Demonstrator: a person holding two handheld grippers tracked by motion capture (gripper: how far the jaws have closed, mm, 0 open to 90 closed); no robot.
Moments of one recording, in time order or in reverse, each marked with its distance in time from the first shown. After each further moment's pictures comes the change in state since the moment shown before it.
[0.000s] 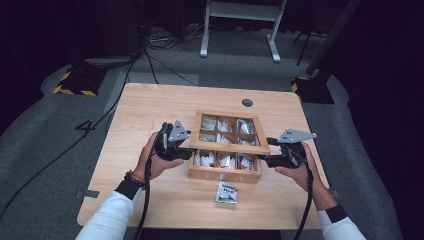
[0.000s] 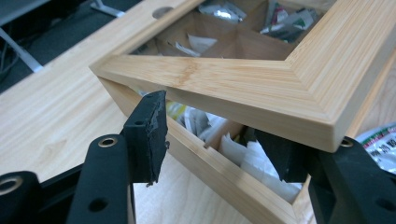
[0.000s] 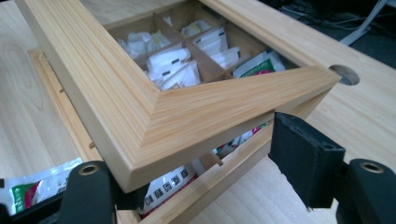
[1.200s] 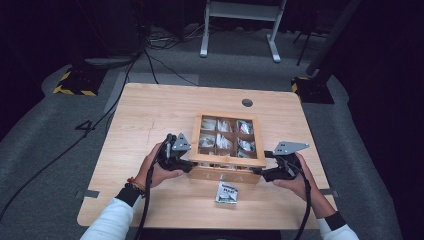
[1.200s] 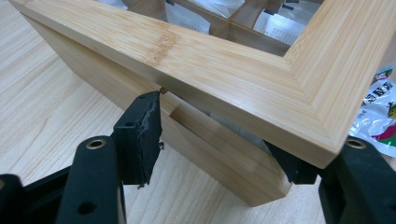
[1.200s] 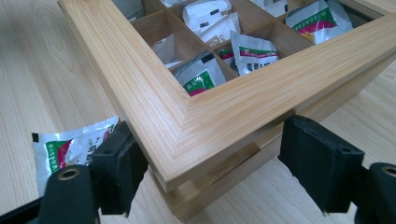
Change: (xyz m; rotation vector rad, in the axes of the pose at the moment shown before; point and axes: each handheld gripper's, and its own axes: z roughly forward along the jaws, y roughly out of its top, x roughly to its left) left arm -0.009 -0.030 0.022 0.104 -0.098 -0.012; right arm 0.013 -0.031 0.013 0.060 0.113 0.009
